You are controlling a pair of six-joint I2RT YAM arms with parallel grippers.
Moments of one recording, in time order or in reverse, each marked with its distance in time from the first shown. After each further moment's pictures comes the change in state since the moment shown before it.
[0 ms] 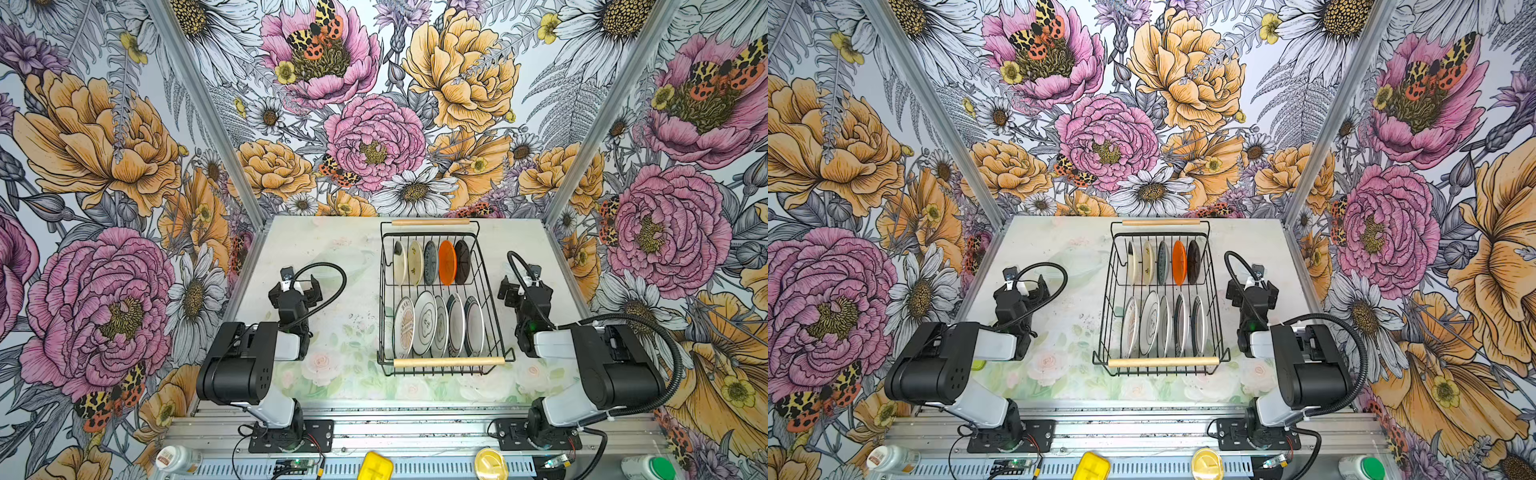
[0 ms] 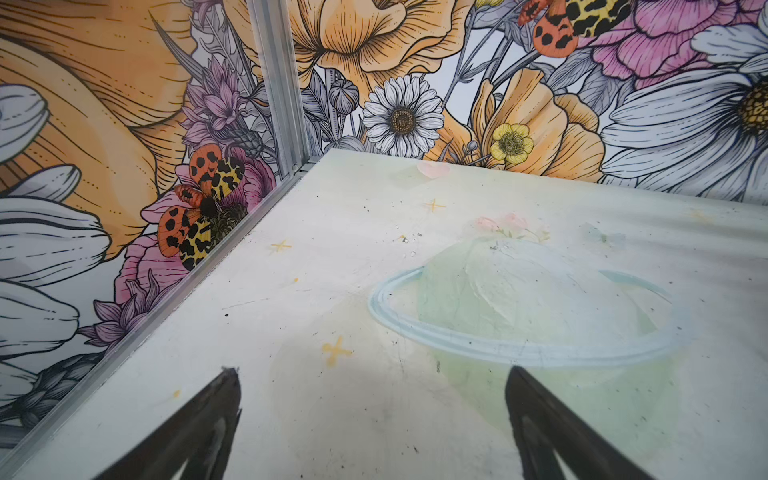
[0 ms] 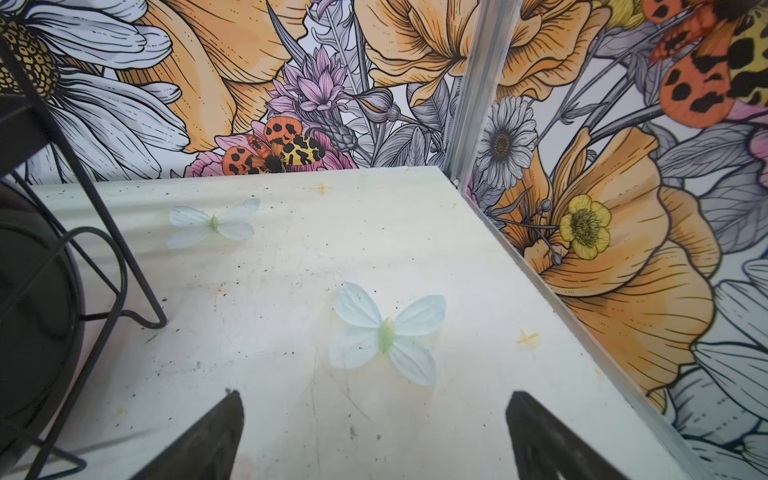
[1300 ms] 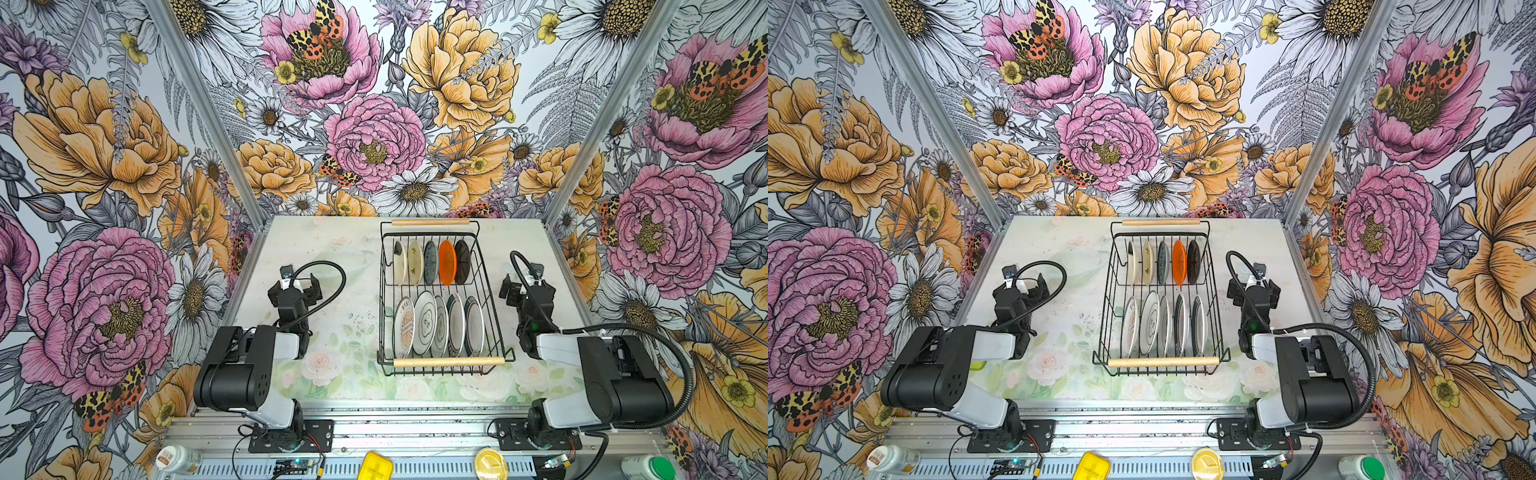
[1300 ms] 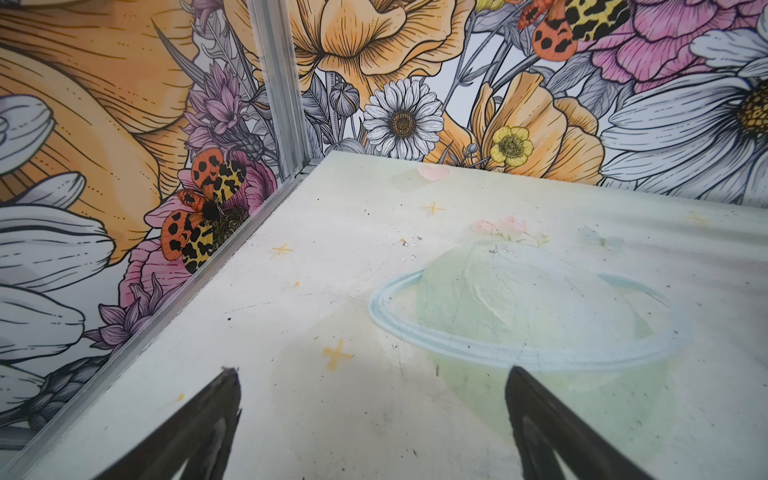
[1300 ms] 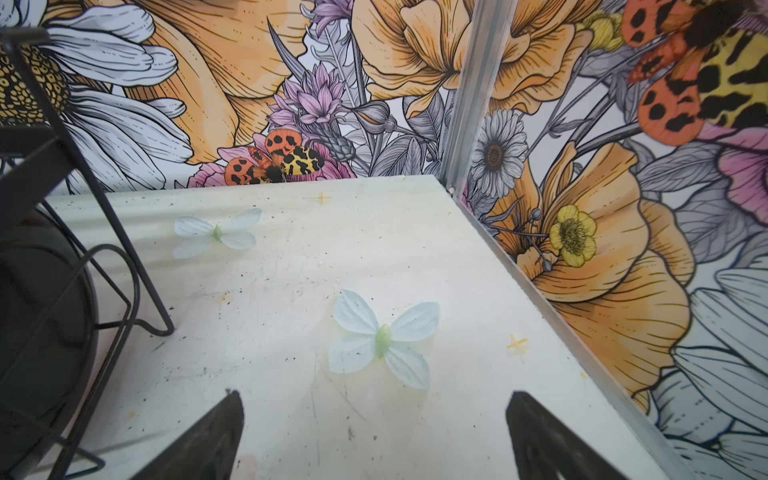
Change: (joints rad) left arm -0.006 -0.057 0.026 -0.078 -0.009 0.001; right arm 0.002 -0.126 0.009 -0.122 0.017 0.003
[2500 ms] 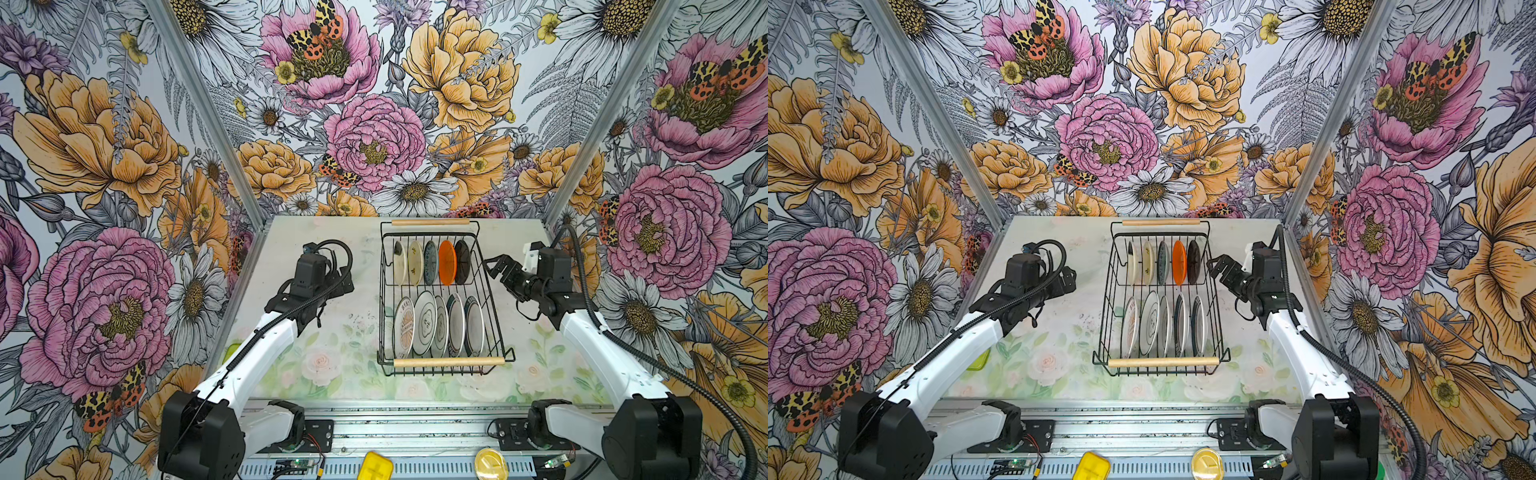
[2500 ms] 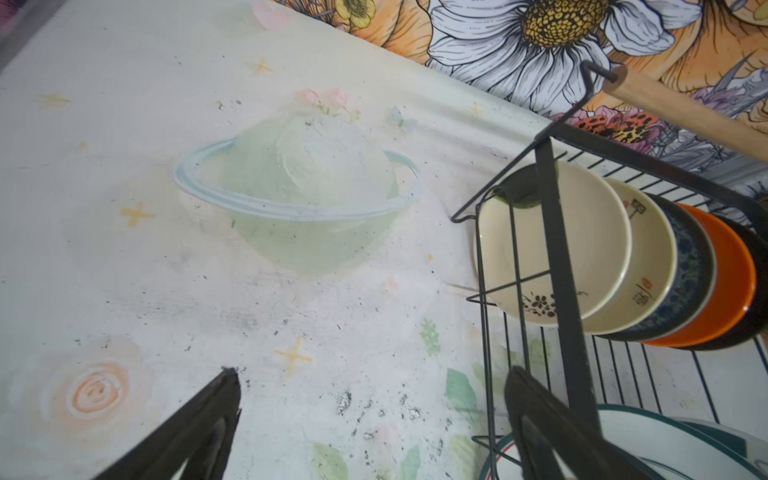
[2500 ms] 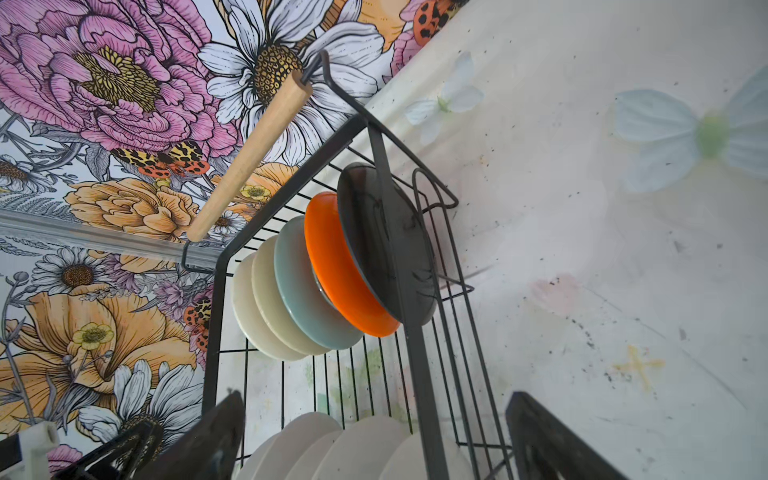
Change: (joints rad) left arm -0.282 -0.325 0.518 -1.315 0.215 -0.431; right arm 0.011 -0.202 0.499 -1.064 -0.689 0.682
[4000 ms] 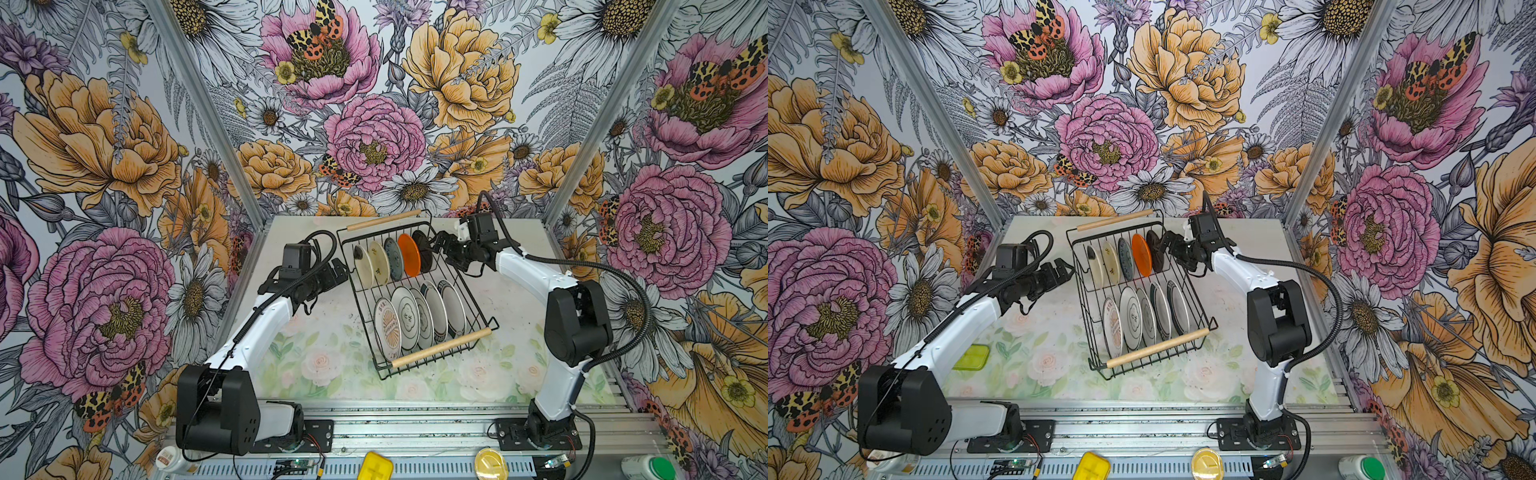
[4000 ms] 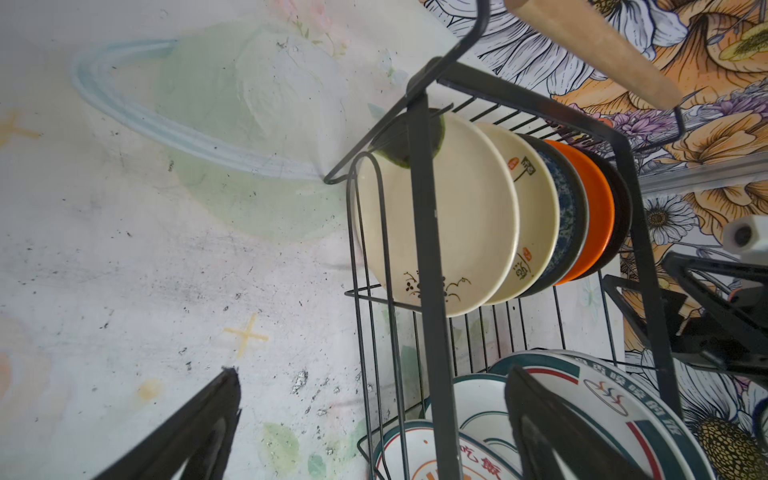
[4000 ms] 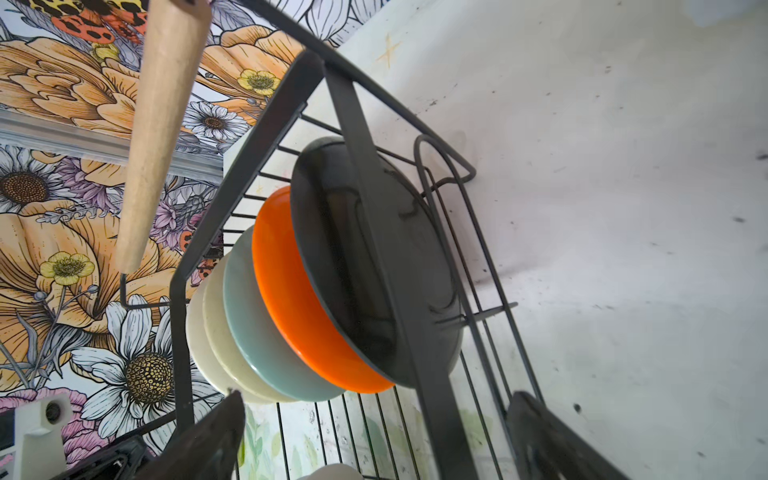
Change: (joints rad) left arm 0.208 0.127 0.079 -0.049 0.325 -0.086; right arm 0.281 0.704 0.632 -0.061 -0.059 0.013
